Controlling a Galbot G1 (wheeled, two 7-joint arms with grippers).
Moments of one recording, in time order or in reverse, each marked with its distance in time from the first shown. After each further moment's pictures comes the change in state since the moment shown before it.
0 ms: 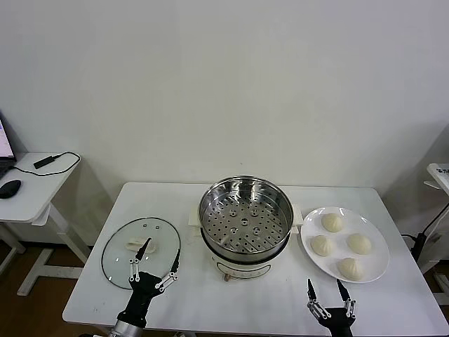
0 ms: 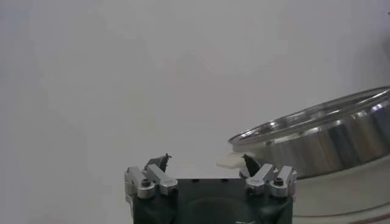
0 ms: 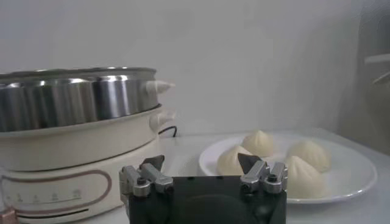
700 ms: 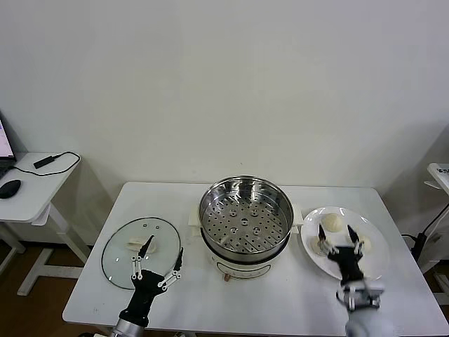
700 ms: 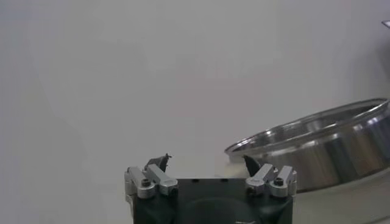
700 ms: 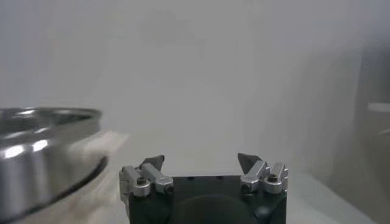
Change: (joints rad) left arm -0.003 0.014 0.027 -0.041 0.000 0.021 -0.005; right arm 0.582 -0.259 -0.126 -0.210 0.236 -0.342 0.037
